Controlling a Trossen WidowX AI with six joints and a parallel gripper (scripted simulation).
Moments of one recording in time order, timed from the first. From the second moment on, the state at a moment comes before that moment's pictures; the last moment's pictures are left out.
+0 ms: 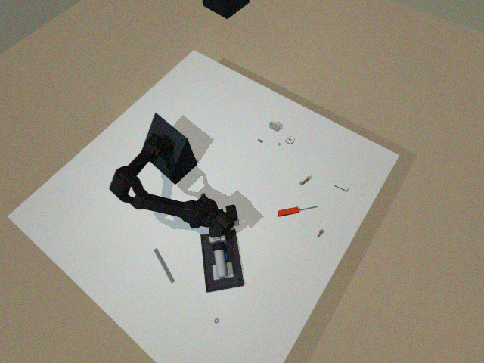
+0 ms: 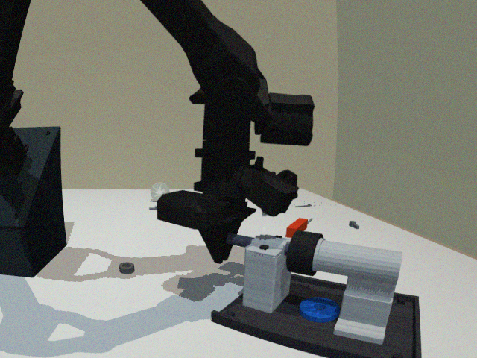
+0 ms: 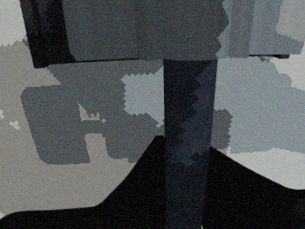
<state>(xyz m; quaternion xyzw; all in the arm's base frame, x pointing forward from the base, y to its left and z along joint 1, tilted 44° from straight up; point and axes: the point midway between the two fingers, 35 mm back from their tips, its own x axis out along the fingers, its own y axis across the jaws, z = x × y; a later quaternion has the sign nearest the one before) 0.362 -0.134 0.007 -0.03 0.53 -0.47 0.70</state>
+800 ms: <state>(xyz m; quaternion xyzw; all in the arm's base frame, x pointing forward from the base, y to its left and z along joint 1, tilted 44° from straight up) 0.362 -0.134 0.007 -0.03 0.53 -0.47 0.70</state>
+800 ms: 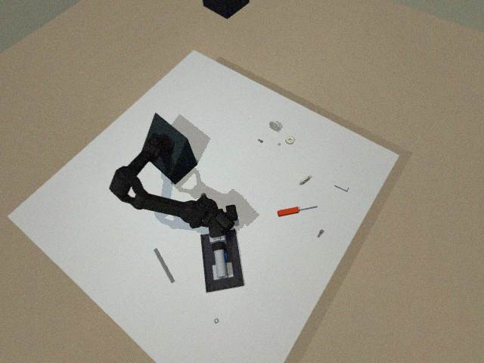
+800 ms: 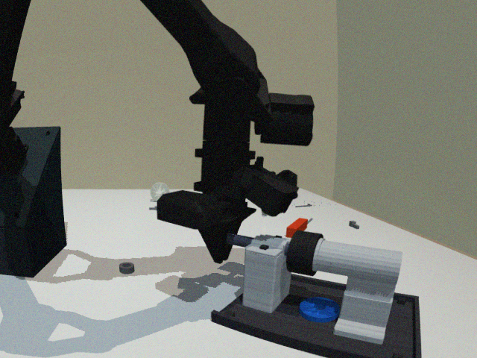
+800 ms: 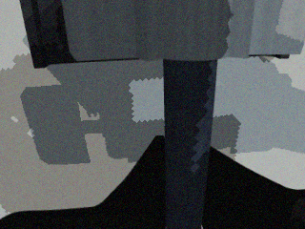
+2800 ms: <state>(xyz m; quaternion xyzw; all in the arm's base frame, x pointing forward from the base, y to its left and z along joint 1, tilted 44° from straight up) 0.362 -0.134 0.007 -0.03 0.53 -0.47 0.70</state>
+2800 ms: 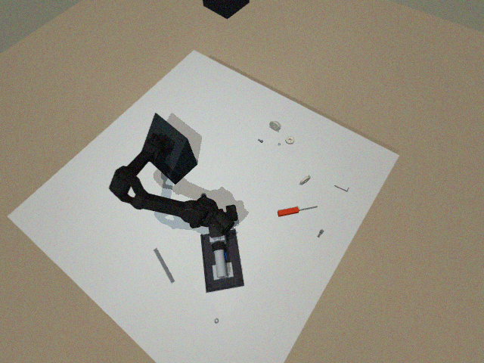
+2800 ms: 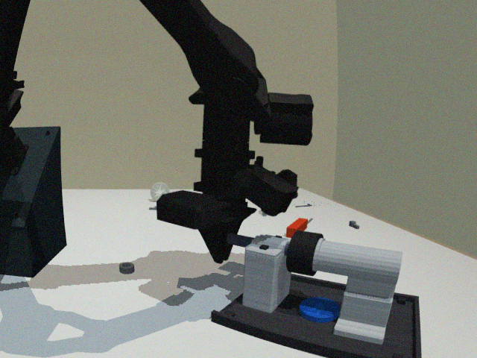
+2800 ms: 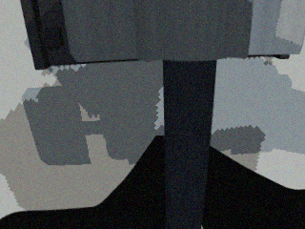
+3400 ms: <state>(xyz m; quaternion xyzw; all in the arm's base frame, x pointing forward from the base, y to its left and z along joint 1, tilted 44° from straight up) 0.363 -0.135 0.007 -0.03 0.53 -0.47 0.70</state>
